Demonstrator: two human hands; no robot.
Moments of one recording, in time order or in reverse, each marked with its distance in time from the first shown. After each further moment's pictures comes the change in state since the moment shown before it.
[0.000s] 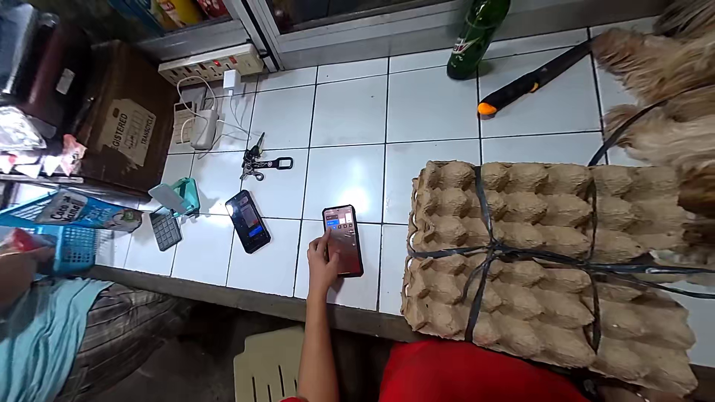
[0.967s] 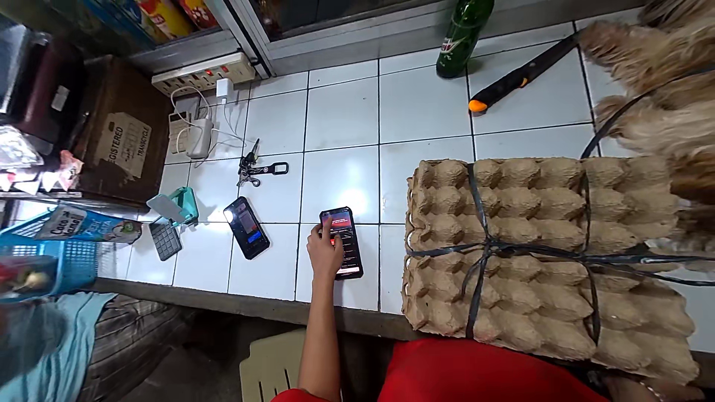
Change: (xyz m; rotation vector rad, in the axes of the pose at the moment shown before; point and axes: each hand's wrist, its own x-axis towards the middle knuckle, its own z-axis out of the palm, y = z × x) left_hand 0.033 0.024 0.012 0.335 0.028 0.039; right_hand -0.038 -0.025 -0.003 0.017 -0.020 -0.062
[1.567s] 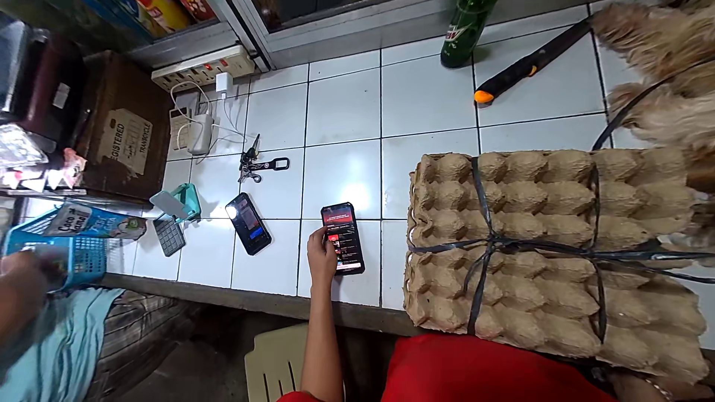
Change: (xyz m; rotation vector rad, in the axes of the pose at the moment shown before) left_hand -0.018 -0.021 0.003 -0.280 0.102 0.019; right_hand 0.191 0.171 -0.023 0.241 -0.299 -0.371
